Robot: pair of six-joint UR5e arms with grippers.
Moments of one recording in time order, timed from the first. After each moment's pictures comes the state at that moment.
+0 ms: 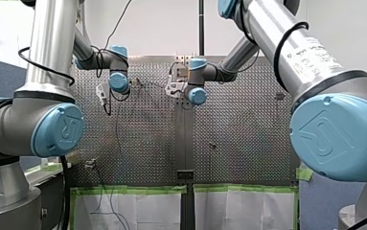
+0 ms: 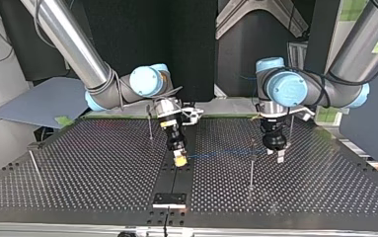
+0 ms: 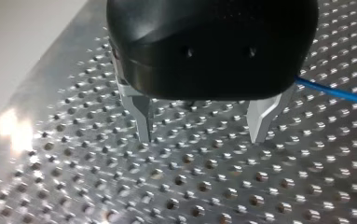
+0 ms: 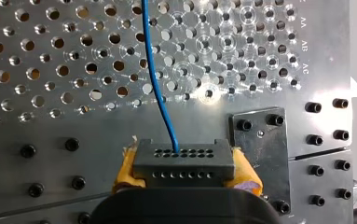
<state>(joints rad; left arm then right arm) -0.11 -1.75 -1.79 -2.72 -1.84 -1.85 2.29 -0.92 1.24 -0.61 1.58 1.61</state>
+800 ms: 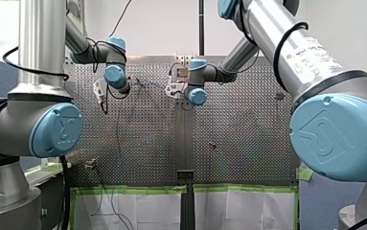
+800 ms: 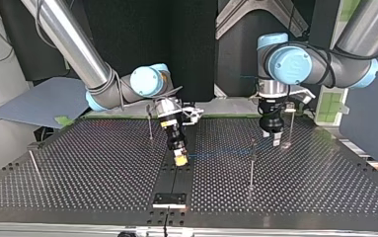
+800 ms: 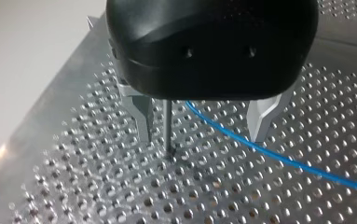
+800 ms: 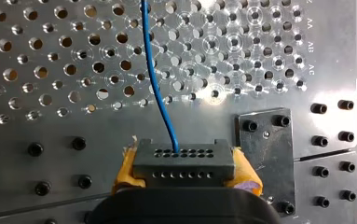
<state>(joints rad) -0.15 -1.61 -1.90 -2.81 -1.82 -1.85 2.29 -0.91 1.24 -0.61 1.58 1.60</state>
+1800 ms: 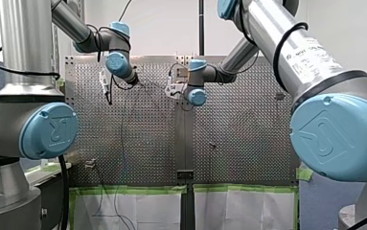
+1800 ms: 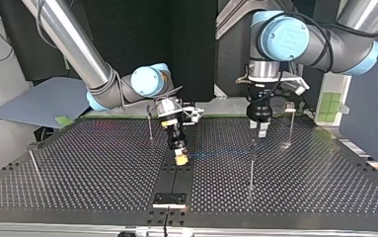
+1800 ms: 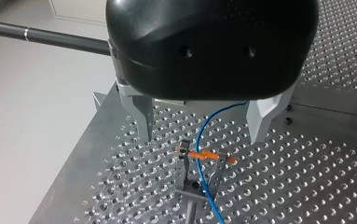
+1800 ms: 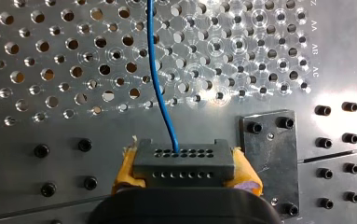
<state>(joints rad) -0.25 -1.51 -1.91 -2.87 -1.82 -1.80 2.29 -0.91 1.24 -0.61 1.58 1.60</state>
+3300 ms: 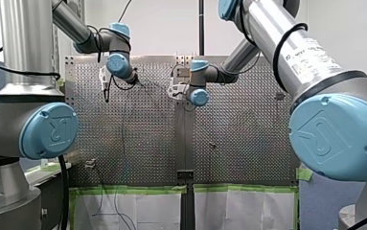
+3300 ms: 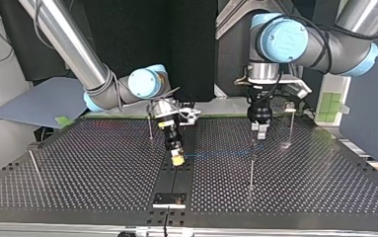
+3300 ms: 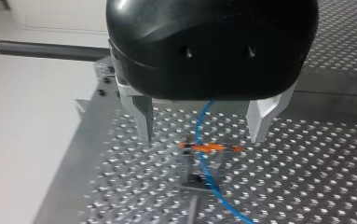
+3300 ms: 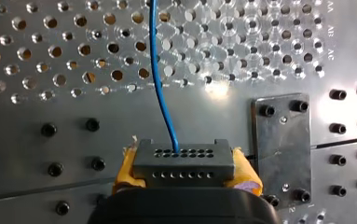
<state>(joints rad) -0.25 -1.52 -1.91 -2.85 -1.83 -1.65 2.28 -0.91 1.24 -0.59 1.58 1.60</state>
